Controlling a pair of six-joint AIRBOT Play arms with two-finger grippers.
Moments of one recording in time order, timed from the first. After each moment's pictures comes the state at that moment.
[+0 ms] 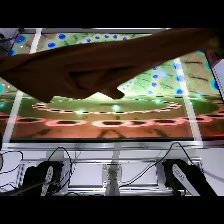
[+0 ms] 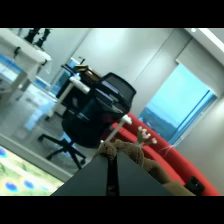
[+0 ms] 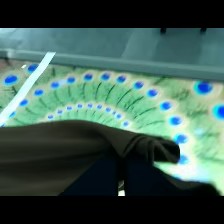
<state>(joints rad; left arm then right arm) 0.04 -0.17 0.59 1.69 -0.12 -2.35 -0.17 -0.83 1.61 -1.10 1.09 1.25</state>
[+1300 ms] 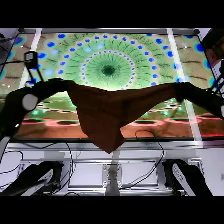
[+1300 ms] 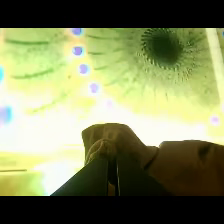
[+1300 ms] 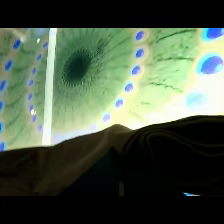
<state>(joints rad) -0.21 -0.98 0.89 1.46 -0.53 -1.70 -0.18 -0.76 0.79 -0.94 0.73 1.46</state>
